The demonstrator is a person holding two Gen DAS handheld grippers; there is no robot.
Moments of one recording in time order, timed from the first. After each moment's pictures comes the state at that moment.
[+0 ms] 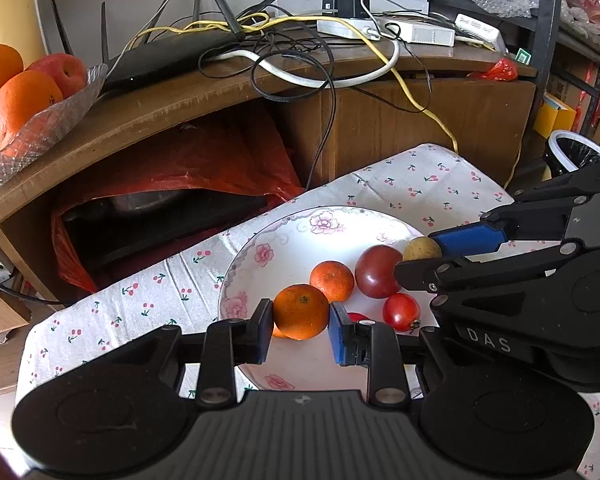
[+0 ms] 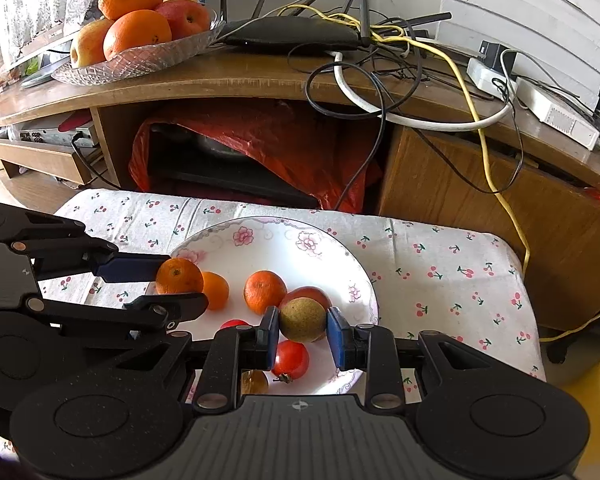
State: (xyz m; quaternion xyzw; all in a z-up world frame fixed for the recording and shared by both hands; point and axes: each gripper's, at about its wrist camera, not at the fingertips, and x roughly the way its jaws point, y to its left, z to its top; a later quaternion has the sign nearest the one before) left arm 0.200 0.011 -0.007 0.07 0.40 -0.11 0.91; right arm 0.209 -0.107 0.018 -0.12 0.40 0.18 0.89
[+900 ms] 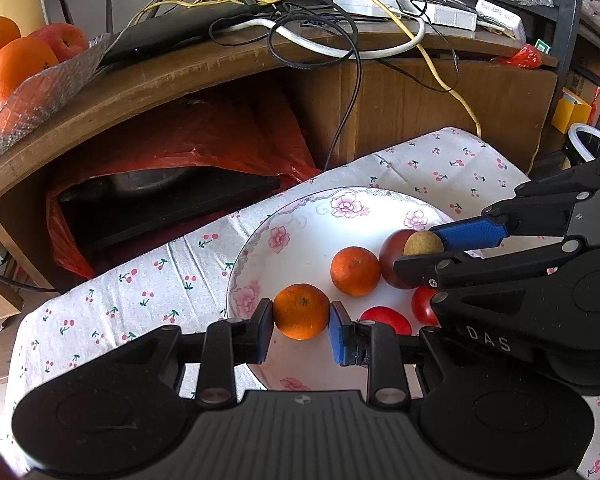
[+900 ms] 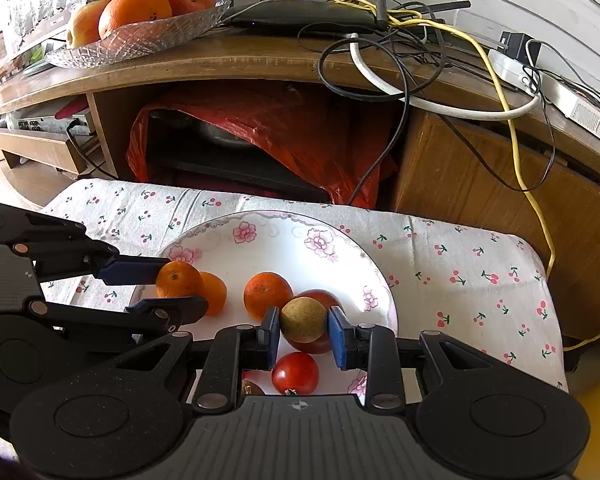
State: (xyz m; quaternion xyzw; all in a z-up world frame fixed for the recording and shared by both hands) left arm 0.217 0.015 -0.027 0.06 0.42 -0.10 0.90; right arm 0.227 -0.097 -0.005 -0.13 0.41 0.20 0.88
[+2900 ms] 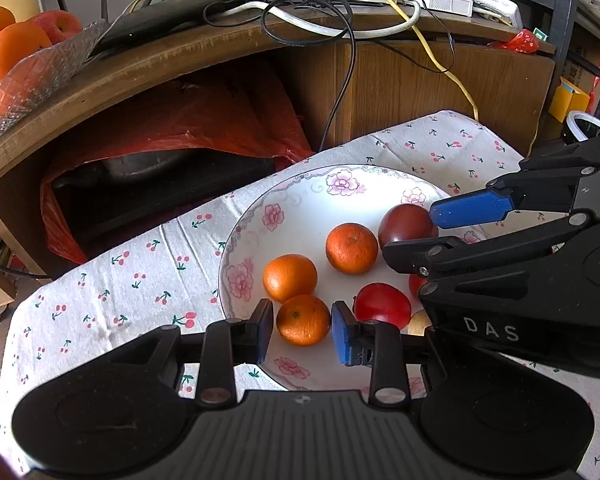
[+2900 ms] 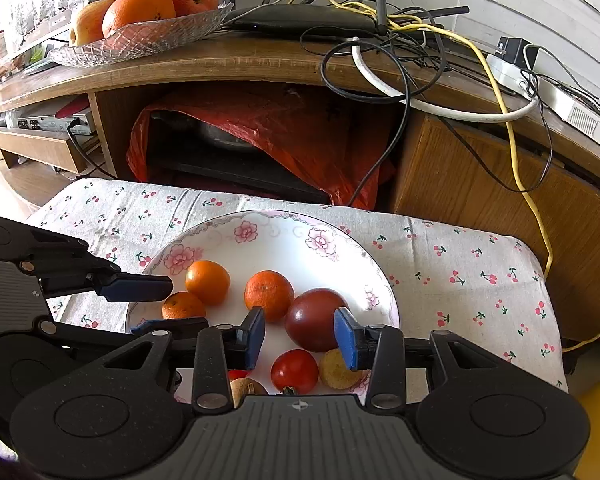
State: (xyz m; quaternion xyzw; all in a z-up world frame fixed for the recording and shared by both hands) left arm 0.217 0.014 -0.031 0.07 0.43 -0.10 0.90; right arm 0.221 -0.097 -0.007 -0.13 0.40 0.19 0.89
